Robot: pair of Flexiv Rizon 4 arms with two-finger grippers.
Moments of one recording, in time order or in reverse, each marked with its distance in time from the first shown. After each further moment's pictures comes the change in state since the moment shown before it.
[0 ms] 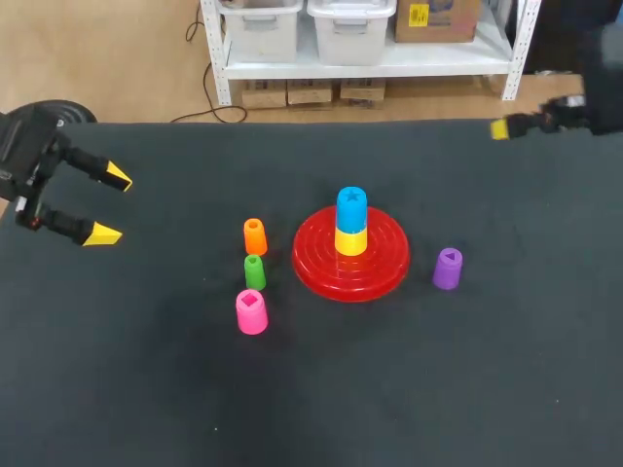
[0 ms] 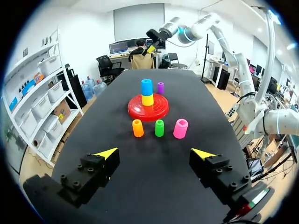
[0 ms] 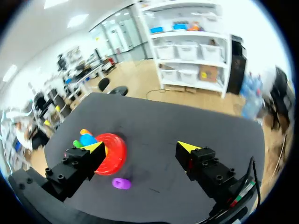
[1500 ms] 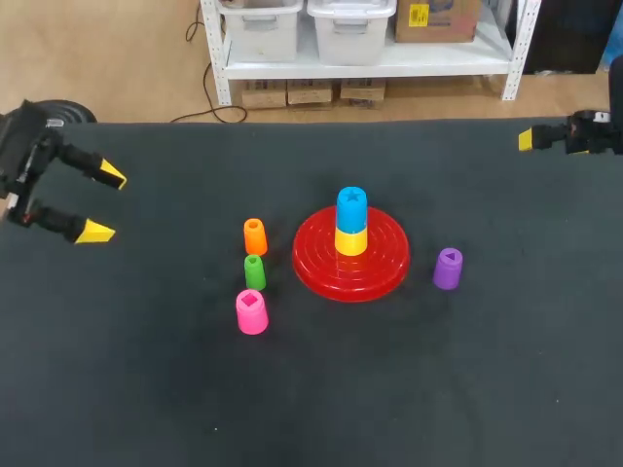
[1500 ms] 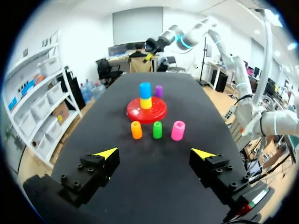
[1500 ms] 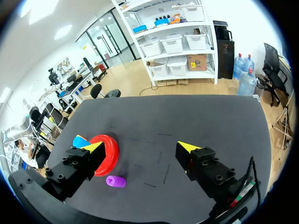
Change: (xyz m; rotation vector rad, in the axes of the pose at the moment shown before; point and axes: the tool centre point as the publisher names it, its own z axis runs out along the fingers) left arm 0.000 0.002 -0.008 -0.001 -0.002 -0.024; right arm 0.035 -0.055 -0.003 0.035 -0.036 0.226
